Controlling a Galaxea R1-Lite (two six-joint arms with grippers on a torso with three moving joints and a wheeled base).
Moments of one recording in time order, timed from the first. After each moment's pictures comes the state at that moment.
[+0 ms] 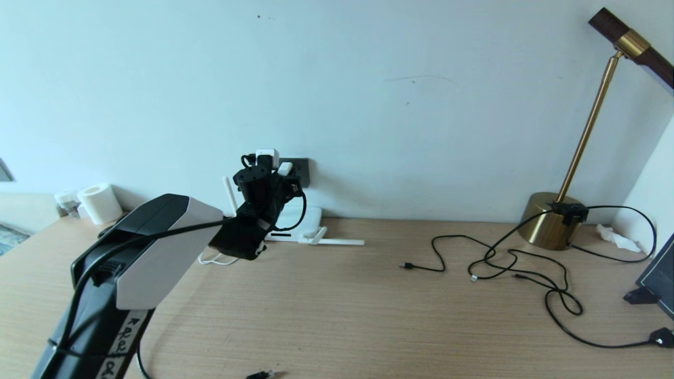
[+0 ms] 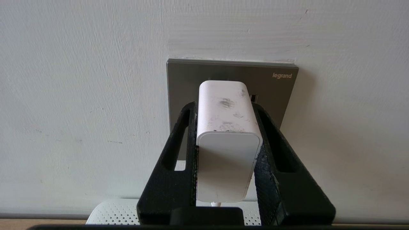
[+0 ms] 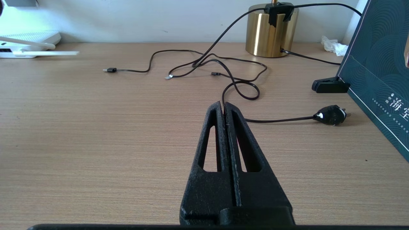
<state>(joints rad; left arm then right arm) -0.30 2.56 -1.70 -1.02 0.21 0.02 0.01 0.00 0.00 -0.03 -0.03 0.04</state>
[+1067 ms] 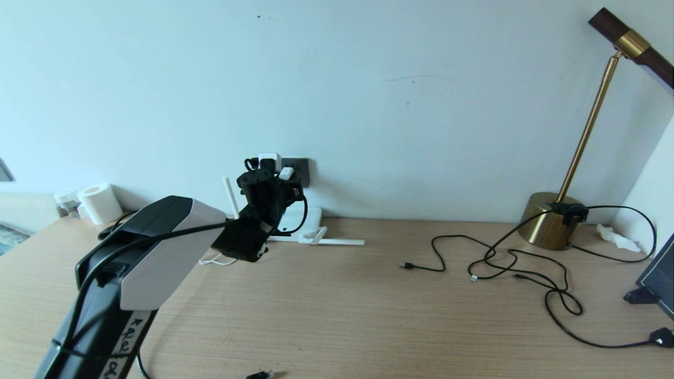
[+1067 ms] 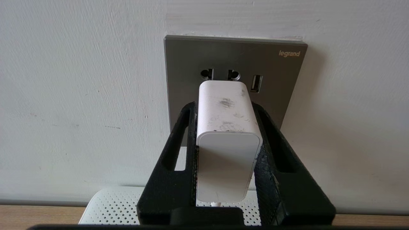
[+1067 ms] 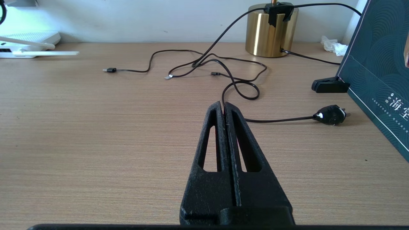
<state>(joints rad) -0.31 2.57 -1.70 -0.99 0.23 0.02 0.01 0.00 0.00 -0.03 -0.03 0.04</state>
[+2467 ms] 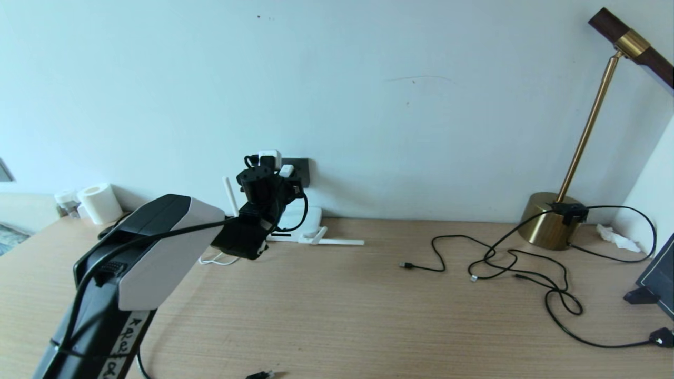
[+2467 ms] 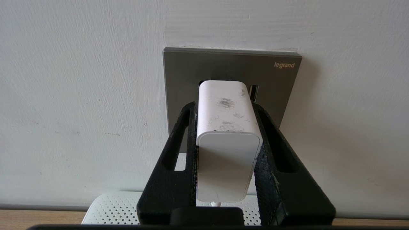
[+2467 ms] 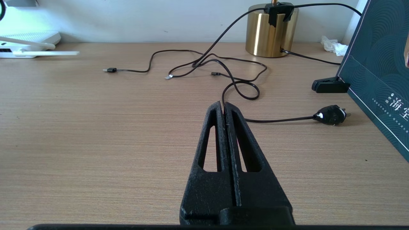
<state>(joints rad) -0.31 2.56 -1.72 -0.98 0.24 0.02 0.01 0.00 0.00 -0.03 -0.03 0.03</state>
